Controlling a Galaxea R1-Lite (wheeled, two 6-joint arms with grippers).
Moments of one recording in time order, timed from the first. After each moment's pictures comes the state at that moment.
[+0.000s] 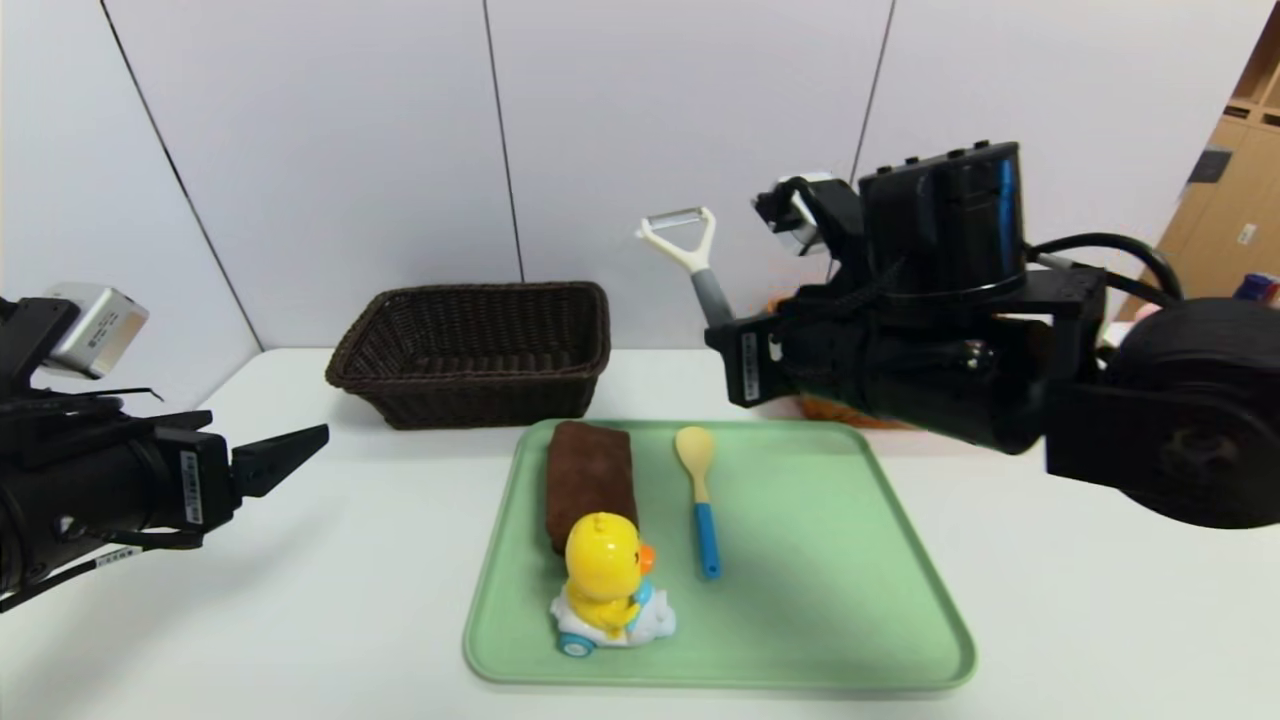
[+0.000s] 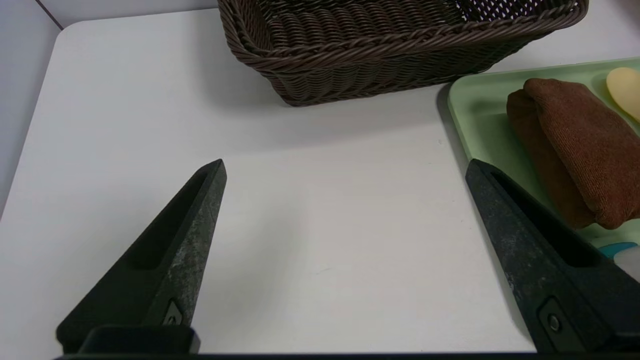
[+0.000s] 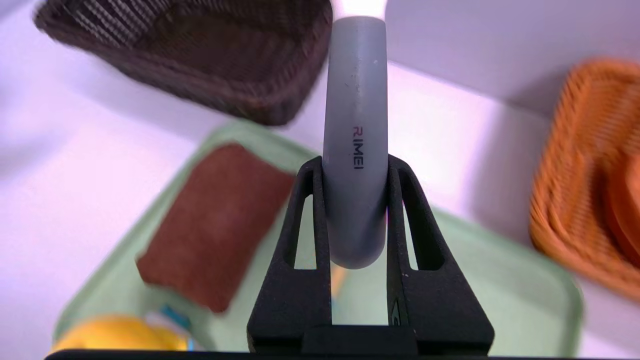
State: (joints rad) left arm -0.09 1.19 -0.58 -0.29 -0.07 0.01; right arm 0.72 1.76 -1.23 -0.23 -0.21 0.08
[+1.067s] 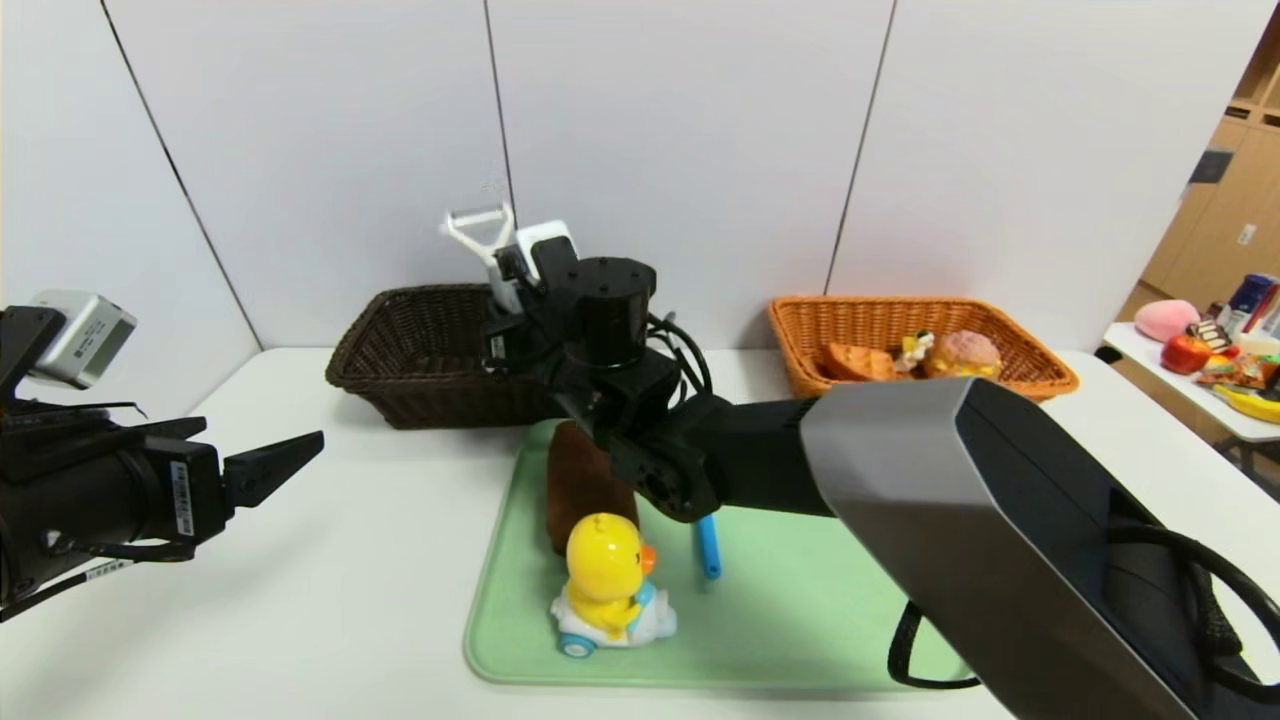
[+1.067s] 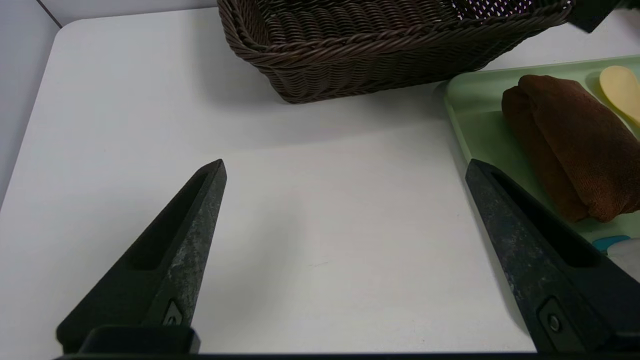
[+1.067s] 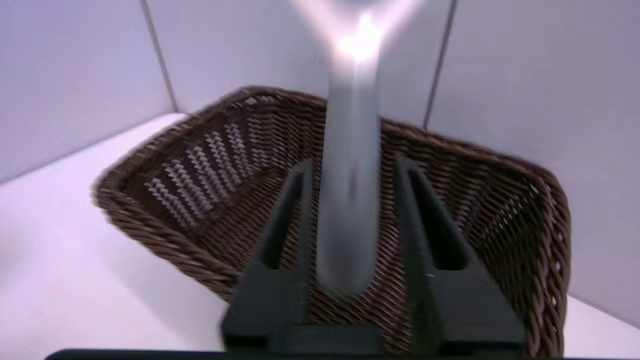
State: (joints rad) left arm -0.09 1.16 -0.56 -0.29 -0.07 0.00; right arm 0.84 2.48 -1.95 -0.63 -0.25 -0.06
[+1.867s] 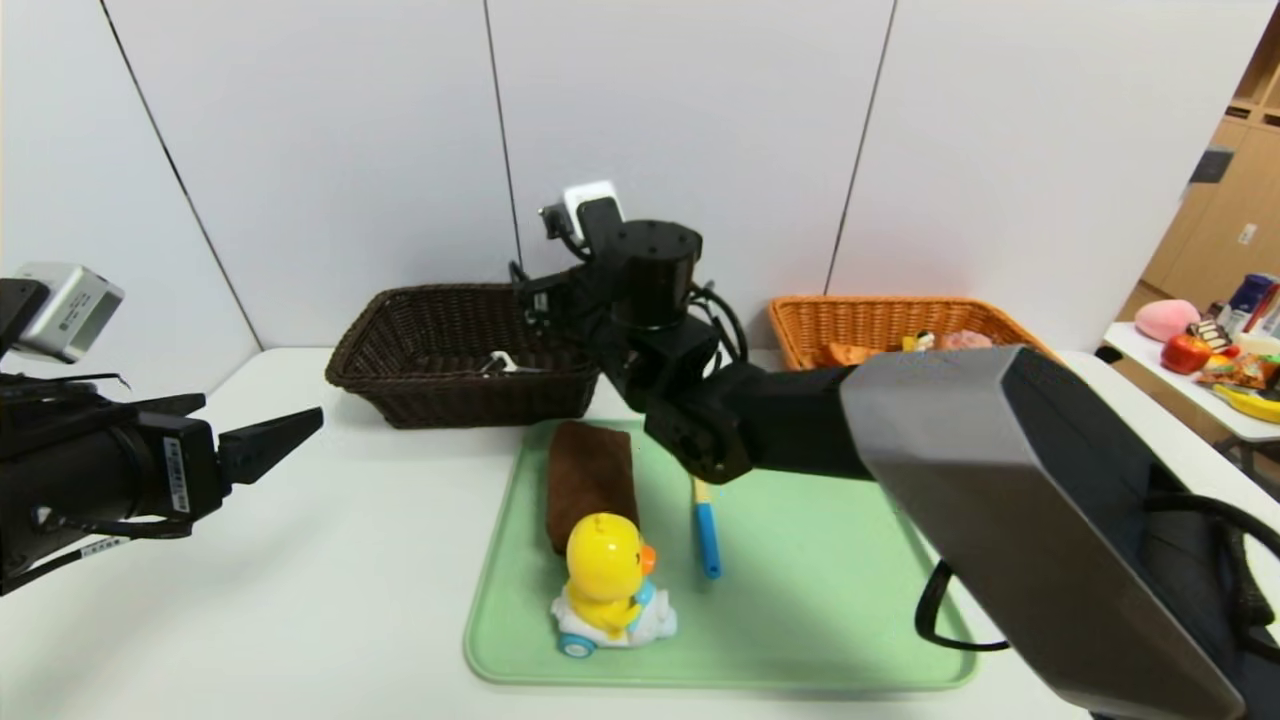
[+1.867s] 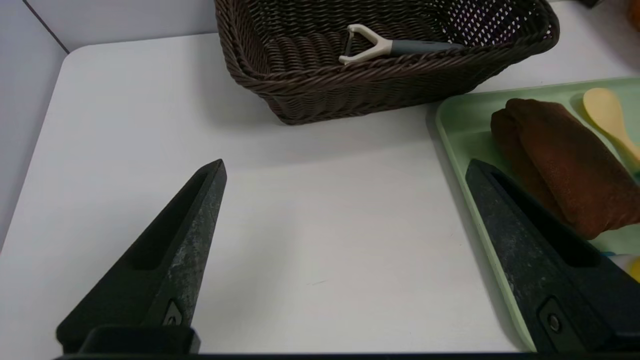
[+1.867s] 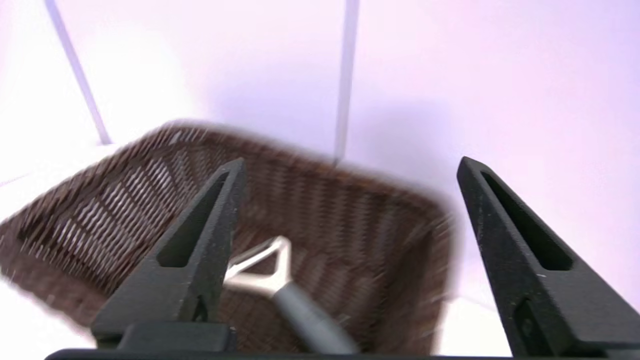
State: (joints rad) left arm -0.10 1.16 -0.60 -0.30 -0.08 0.00; right arm 0.77 2.43 -1.94 -0.66 -0.30 -0.12
